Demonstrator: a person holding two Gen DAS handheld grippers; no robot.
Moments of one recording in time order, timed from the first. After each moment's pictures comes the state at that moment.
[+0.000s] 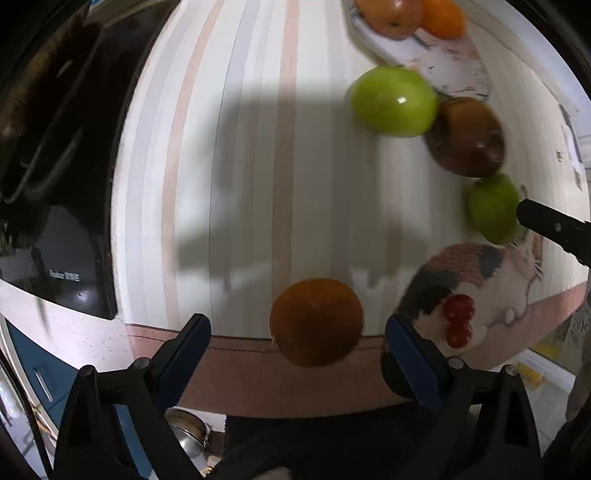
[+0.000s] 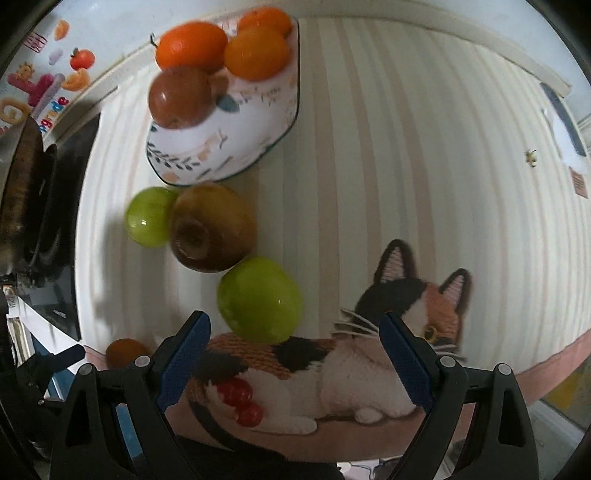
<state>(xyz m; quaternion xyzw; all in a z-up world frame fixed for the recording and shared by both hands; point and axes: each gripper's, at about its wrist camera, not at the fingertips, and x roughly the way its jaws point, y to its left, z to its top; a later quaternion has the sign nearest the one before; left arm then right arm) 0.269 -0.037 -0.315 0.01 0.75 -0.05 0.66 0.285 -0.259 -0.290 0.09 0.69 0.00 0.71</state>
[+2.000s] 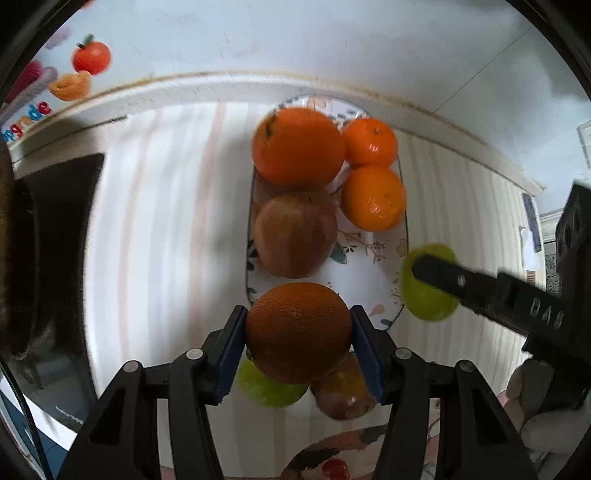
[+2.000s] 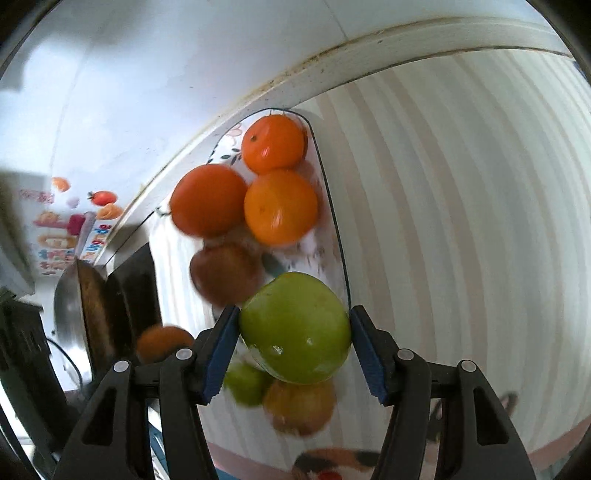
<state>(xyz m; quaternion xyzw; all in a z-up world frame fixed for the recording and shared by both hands) 0.444 -0.118 -0.251 -0.04 0.67 -0.10 0.74 0.431 -0.323 -0.271 0.29 0.64 0.04 0.71</state>
